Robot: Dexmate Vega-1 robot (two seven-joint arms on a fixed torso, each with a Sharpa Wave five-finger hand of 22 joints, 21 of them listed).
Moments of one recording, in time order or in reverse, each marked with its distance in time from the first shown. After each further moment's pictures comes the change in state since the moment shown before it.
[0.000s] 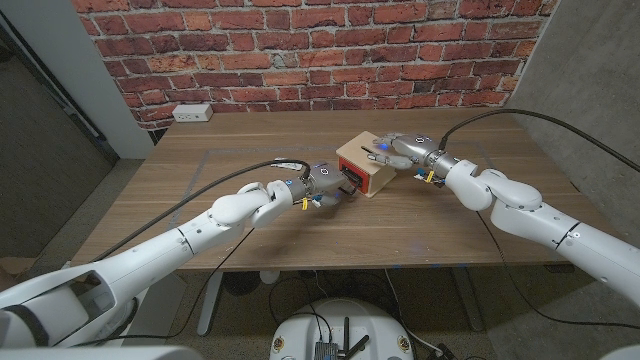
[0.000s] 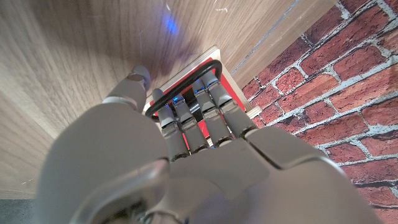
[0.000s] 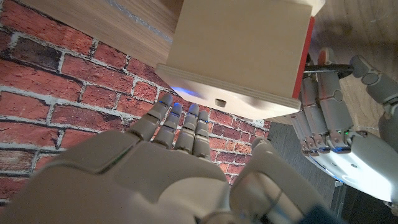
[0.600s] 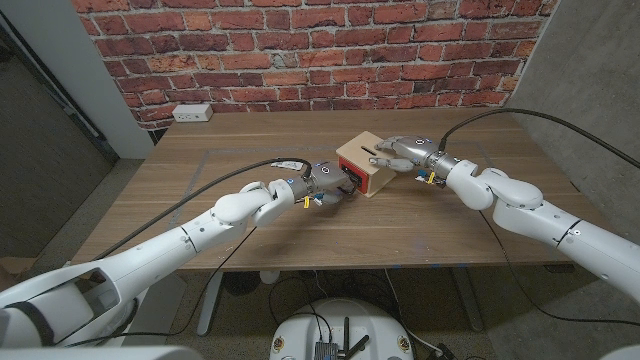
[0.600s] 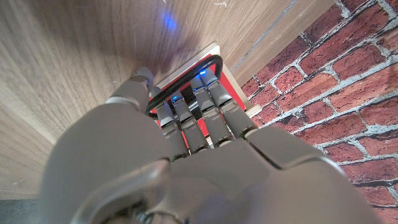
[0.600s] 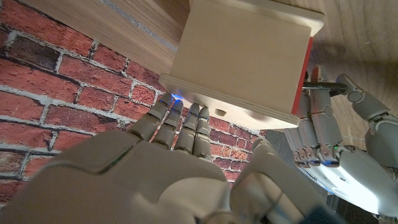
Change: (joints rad) left arm -0.023 -0.020 0.020 0.030 -0.005 0.009 0.013; left_hand 0.007 0.011 0.010 -0.001 0.000 0.033 0.003 0.008 0.000 0.032 0.000 0.000 0.000 0.031 -0.001 0.004 0.000 0.015 0.000 0.005 0.000; right arm 0.021 -0.006 -0.014 0.029 -0.060 0.030 0.021; right_hand -0.014 -0.004 0.005 0.005 0.000 0.038 0.016 0.008 0.005 0.039 0.003 0.008 -0.001 0.056 -0.001 0.014 -0.003 0.002 -0.003 0.000 0.000
